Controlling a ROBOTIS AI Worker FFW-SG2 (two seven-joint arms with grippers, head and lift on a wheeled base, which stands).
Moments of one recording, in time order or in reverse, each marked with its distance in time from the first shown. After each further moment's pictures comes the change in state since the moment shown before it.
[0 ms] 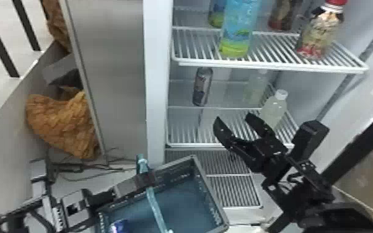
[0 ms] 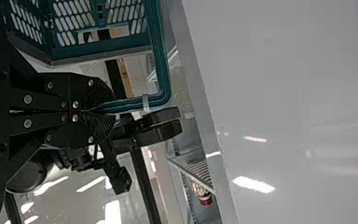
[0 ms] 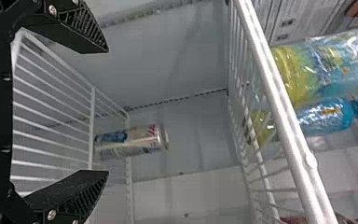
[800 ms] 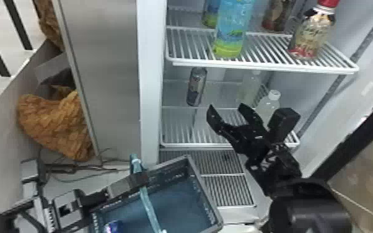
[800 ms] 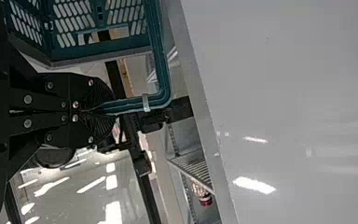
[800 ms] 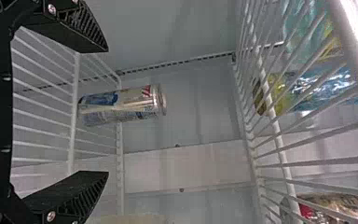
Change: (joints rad) left arm -0.003 0.000 0.001 0.000 -0.002 0.002 0.003; right arm -0.210 0.015 0.036 0.297 0.067 -0.124 -0.067
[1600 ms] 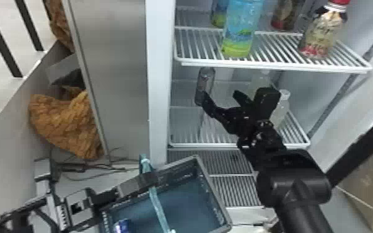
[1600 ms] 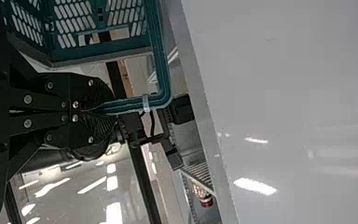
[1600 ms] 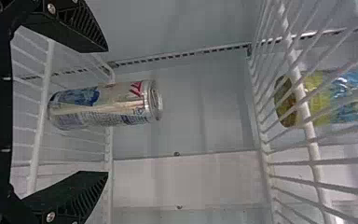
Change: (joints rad) left arm -0.002 0.000 -0.002 0.000 -0.002 0.003 0.005; right arm -0.227 0.021 0.076 0.255 0.059 -0.017 -0.059
